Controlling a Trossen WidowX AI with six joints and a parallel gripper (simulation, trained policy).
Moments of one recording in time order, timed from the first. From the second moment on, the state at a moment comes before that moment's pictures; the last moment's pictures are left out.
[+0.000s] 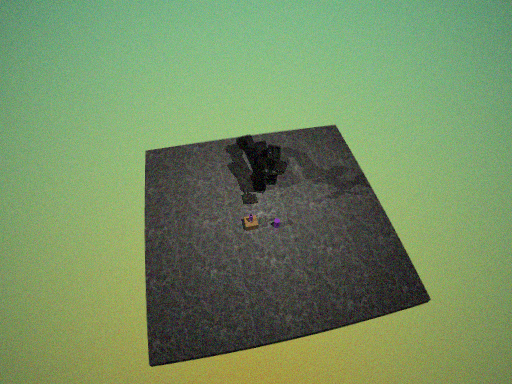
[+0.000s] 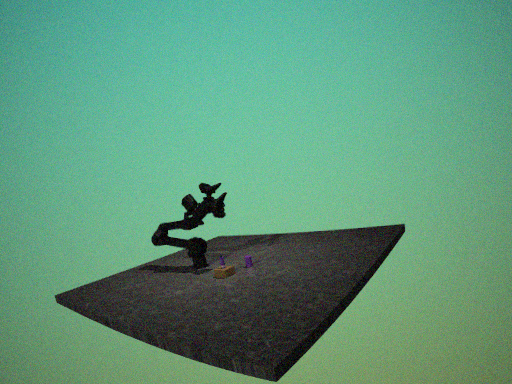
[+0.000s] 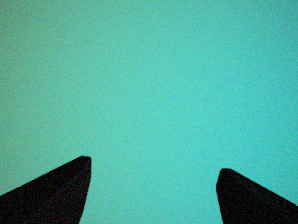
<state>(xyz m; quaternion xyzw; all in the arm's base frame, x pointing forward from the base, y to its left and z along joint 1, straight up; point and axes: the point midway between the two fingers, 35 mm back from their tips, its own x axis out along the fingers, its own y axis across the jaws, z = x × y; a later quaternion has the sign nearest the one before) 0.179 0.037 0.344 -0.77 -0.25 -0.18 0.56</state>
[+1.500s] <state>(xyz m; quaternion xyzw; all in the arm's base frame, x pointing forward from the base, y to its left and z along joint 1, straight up) 0.216 0.044 0.302 -0.80 -0.09 0.08 0.58</state>
